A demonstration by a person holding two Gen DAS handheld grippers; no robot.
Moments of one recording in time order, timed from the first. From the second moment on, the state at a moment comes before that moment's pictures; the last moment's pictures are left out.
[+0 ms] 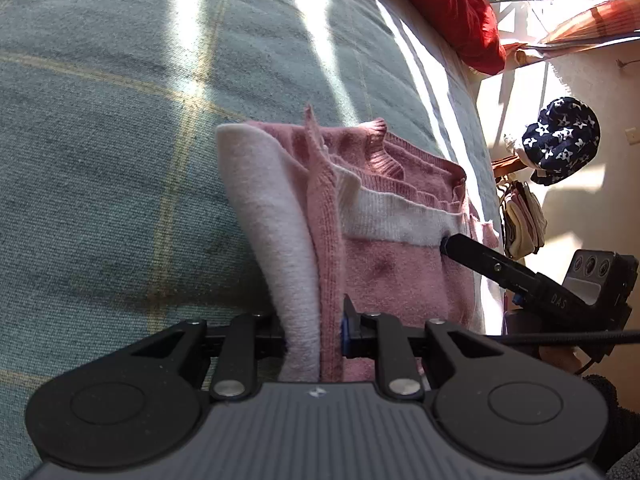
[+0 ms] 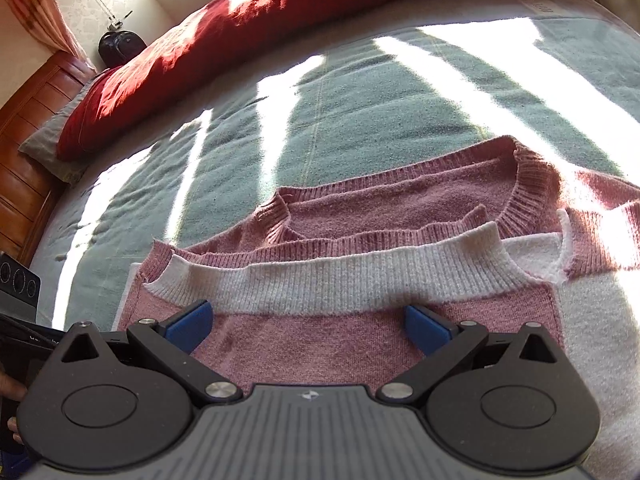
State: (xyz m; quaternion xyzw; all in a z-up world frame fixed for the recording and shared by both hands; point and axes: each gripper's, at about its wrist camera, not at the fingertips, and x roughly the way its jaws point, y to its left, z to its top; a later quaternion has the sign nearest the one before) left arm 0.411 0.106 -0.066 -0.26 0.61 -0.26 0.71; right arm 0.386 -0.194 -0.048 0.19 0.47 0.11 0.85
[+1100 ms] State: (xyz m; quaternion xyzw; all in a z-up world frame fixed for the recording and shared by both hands) left arm 0.410 0.095 -0.062 -0.22 0.61 -0.24 0.73; right arm 0.354 -0.204 -0.022 0.21 0.46 0.10 0.85
